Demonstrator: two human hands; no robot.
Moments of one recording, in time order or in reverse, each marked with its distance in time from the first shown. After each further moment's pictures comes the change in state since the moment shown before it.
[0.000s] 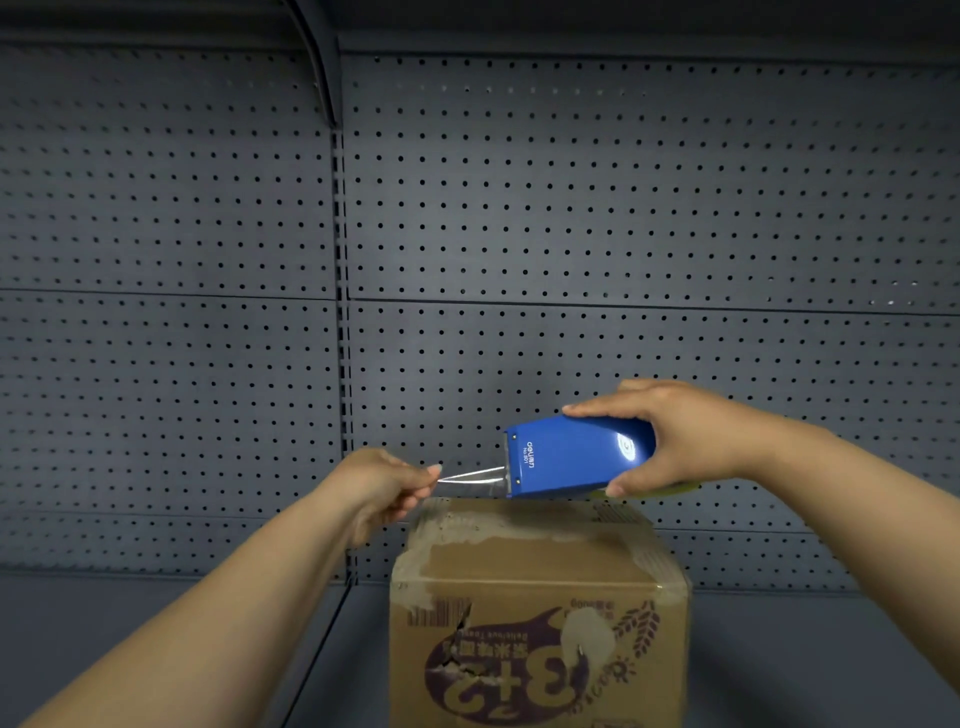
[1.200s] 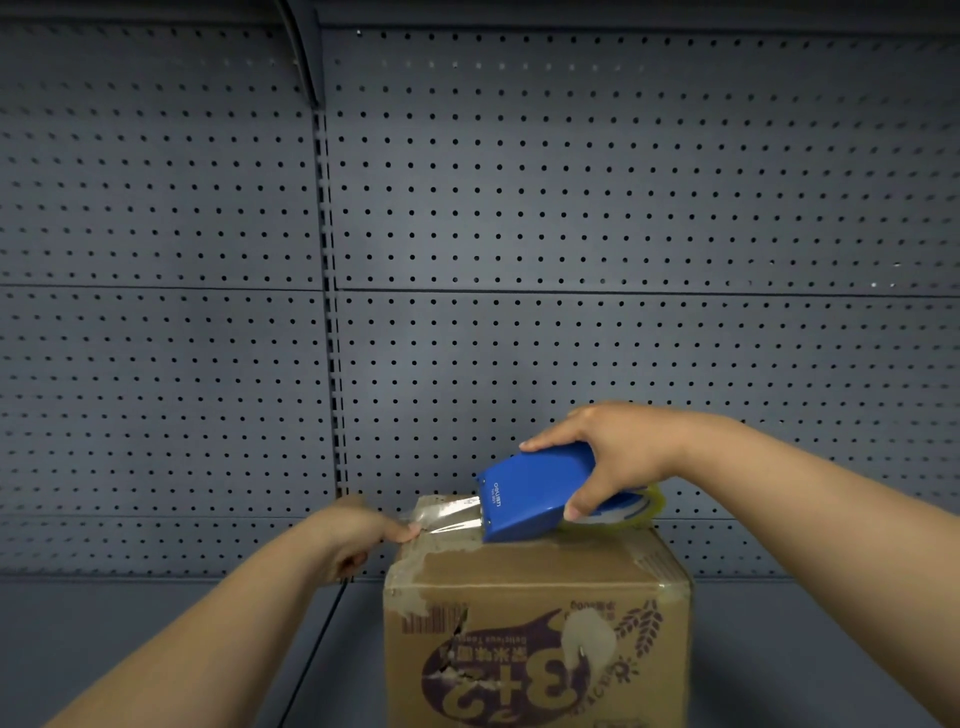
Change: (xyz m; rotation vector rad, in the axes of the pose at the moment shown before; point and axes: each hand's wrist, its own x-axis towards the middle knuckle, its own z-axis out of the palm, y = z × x) left_hand 0.012 -0.037 -0.008 0.365 -0.042 -0.230; right_hand 0.033 -0.018 0.025 -0.037 -0.284 0.036
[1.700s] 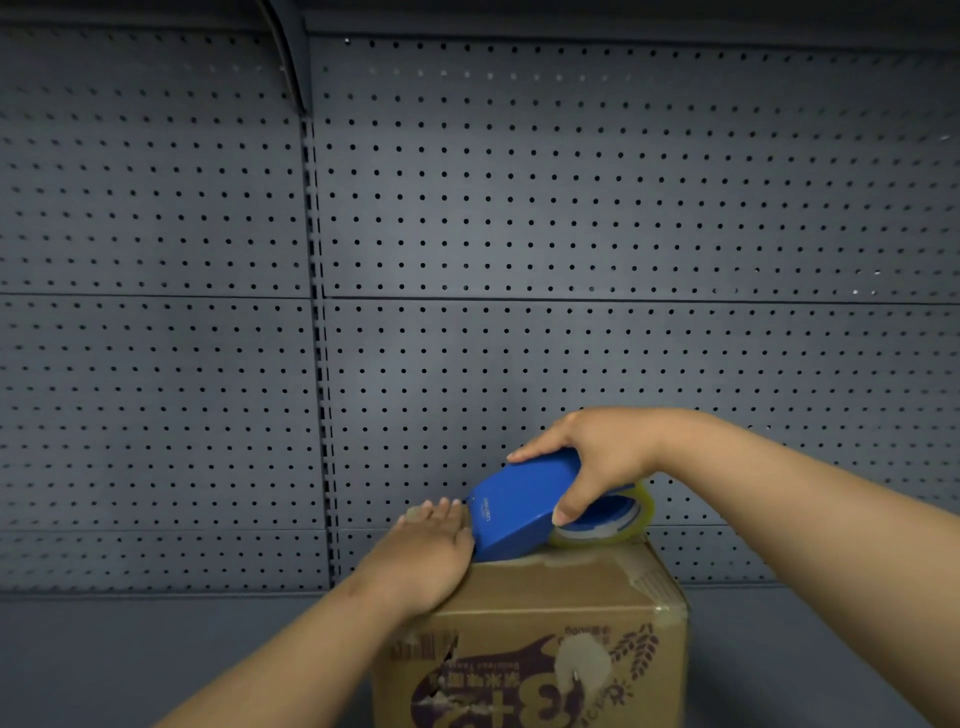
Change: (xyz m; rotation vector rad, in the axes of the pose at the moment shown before) left_hand -0.019 0.023 0.059 0.792 -0.007 0.471; right_hand 0.009 0.001 -0.007 0.056 -0.081 0.000
